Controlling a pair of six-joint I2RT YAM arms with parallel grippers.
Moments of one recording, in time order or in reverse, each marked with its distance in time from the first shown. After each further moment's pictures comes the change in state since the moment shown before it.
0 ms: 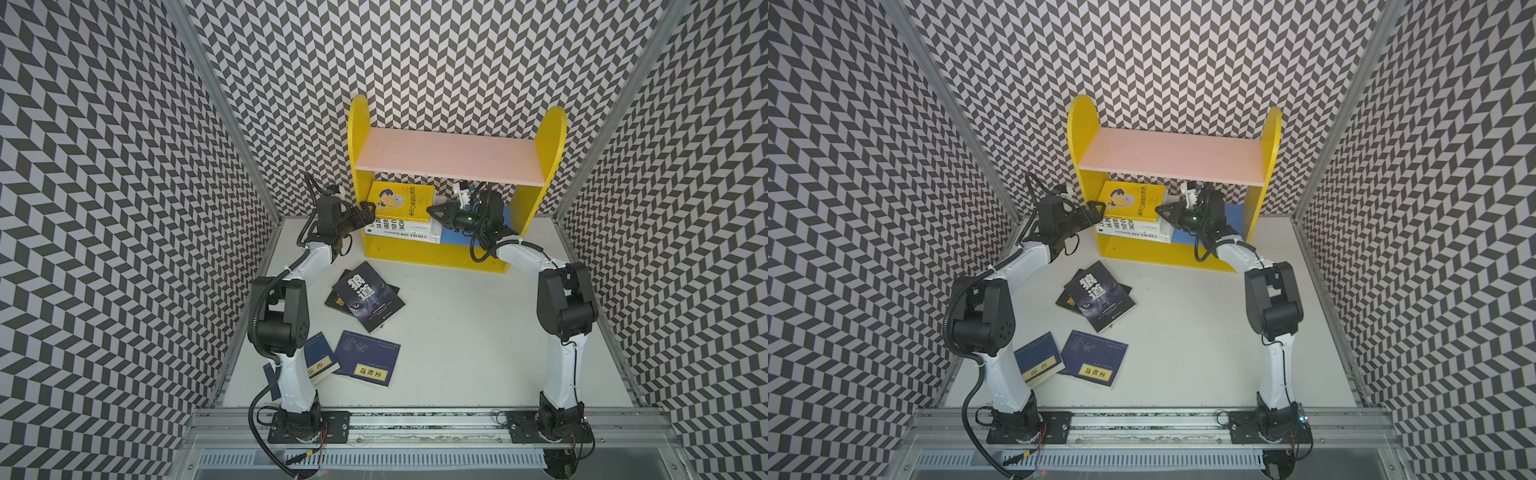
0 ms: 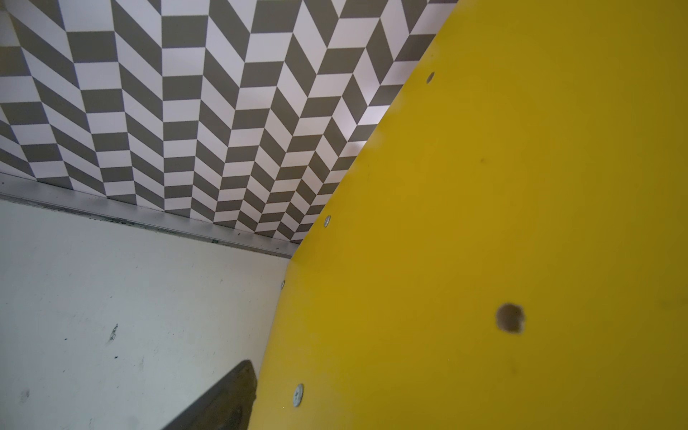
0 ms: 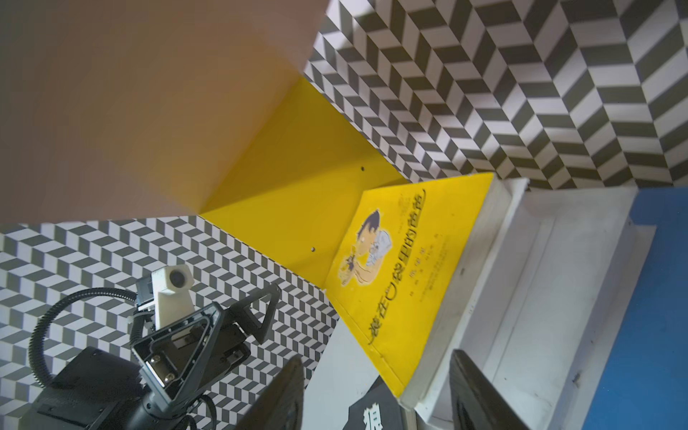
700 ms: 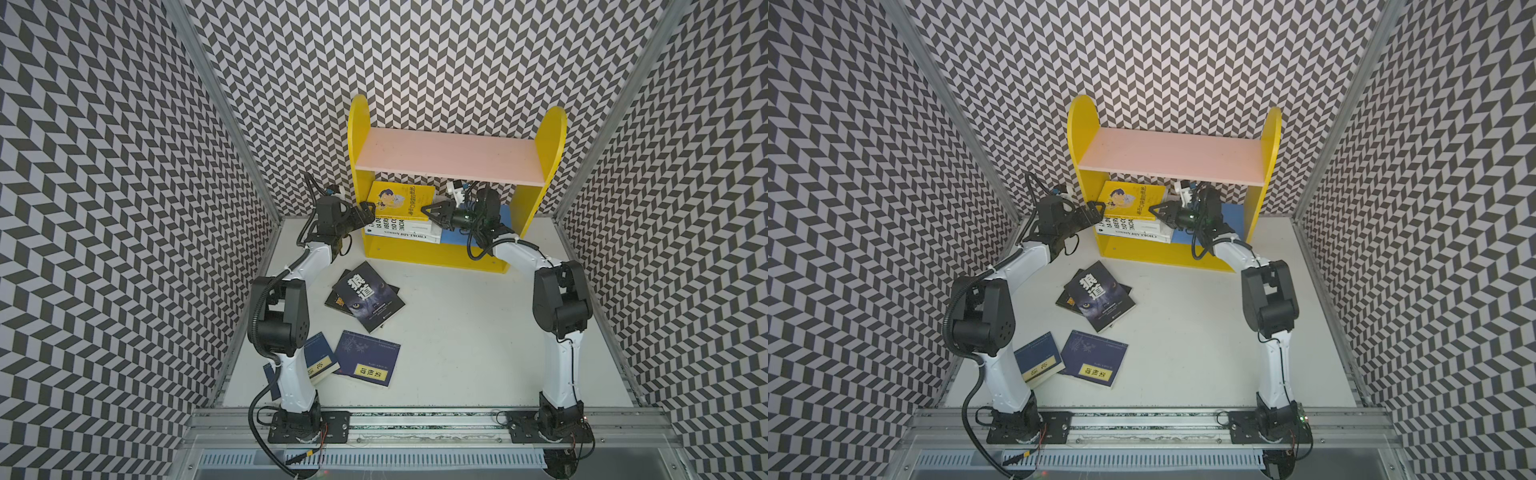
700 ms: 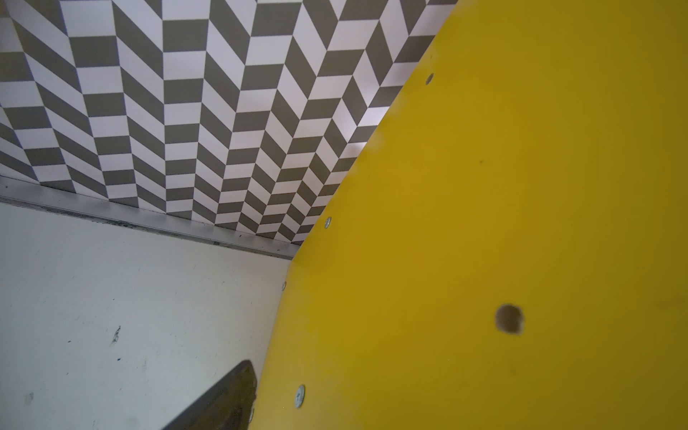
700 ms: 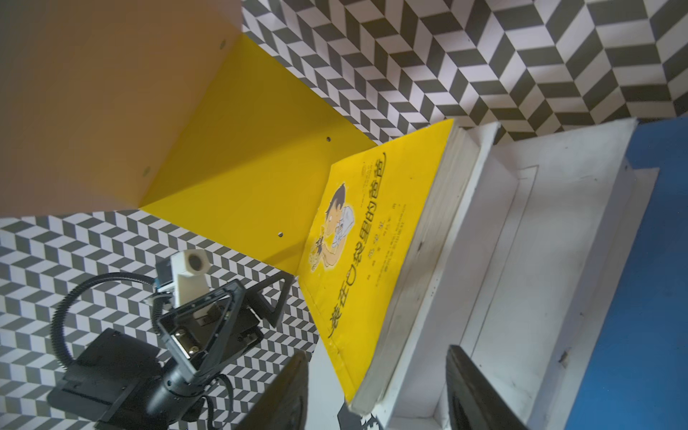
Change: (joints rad) left arm 0.108 -0.132 -0.158 0.182 0.224 -0.071; right arm 0.003 -0.044 -0.014 -0.023 -0.006 -0.028
